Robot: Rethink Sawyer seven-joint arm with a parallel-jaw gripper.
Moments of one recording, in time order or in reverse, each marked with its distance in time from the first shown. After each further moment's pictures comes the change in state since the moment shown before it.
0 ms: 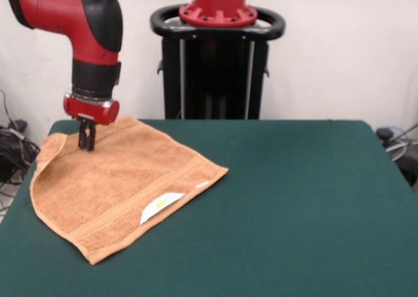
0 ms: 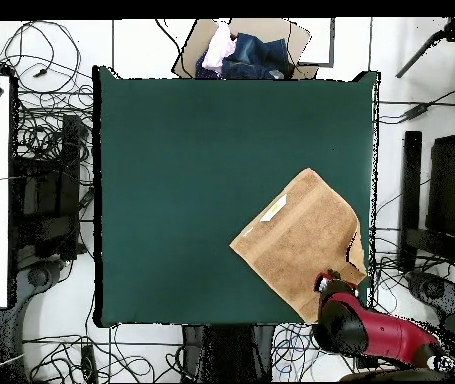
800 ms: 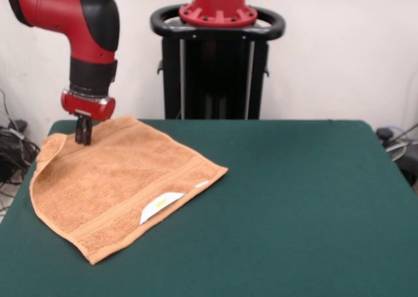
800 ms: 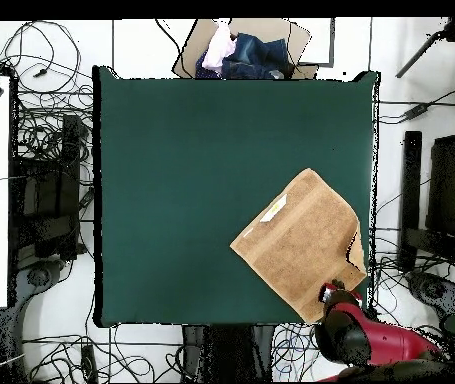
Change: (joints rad) arm -0.001 0.041 -0.063 -0.015 -0.031 -0.045 0.000
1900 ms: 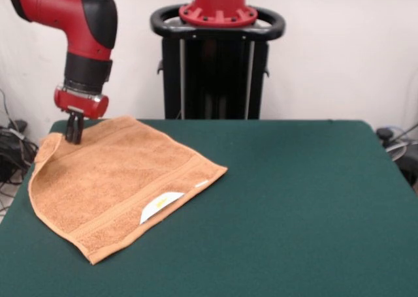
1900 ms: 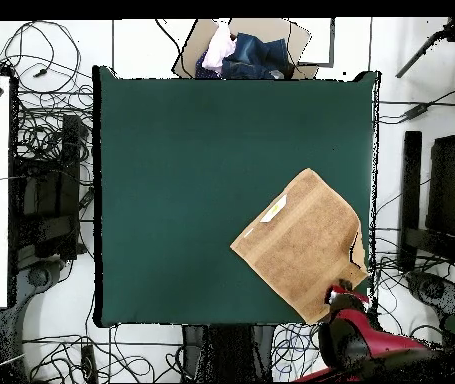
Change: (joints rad) arm 0.020 0.033 -0.079 -0.019 0.000 -0.157 0.000
